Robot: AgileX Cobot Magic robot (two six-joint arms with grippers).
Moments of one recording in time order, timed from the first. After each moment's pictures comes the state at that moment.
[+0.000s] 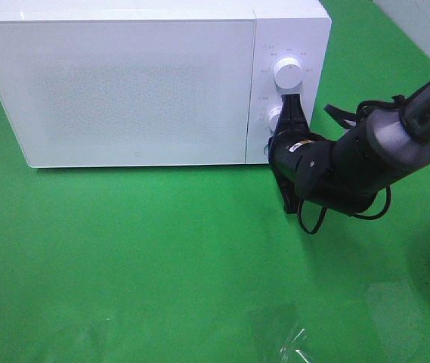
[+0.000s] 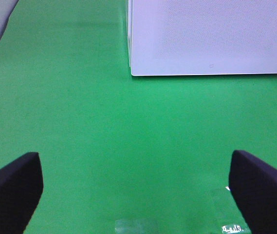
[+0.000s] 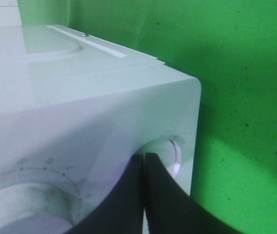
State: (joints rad) left arm 0.01 -0.01 -0.50 -0.10 1.06 0.07; right arm 0.55 2.11 -0.91 0.73 -0.76 1.23
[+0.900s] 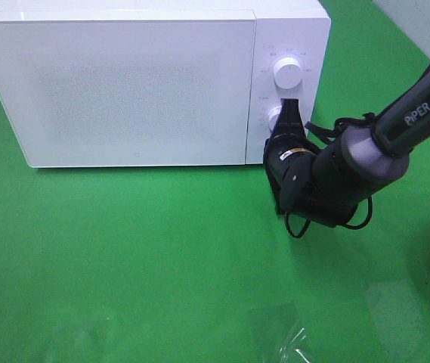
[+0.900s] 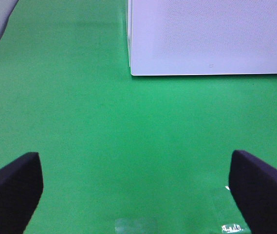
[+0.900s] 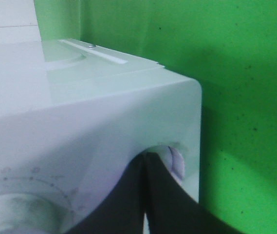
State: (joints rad) left arm 0.01 -0.01 -0.50 -0.10 1.06 0.07; right arm 0.58 2.18 -0.95 0.77 -0.89 1.29
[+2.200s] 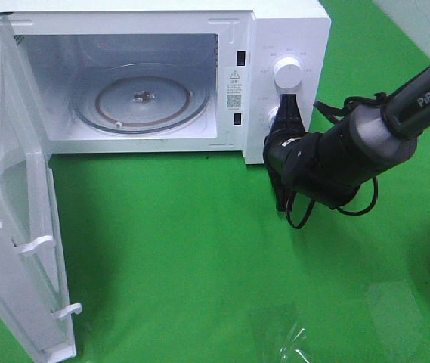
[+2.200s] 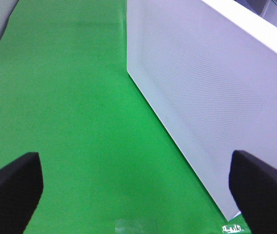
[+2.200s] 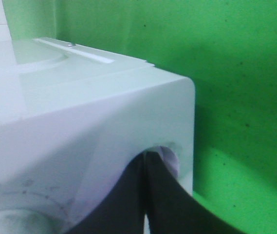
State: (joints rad) left arm 0.01 -0.01 -0.50 -0.10 1.06 0.07; right arm 0.56 2.14 -0.99 0.83 -0.71 1.18
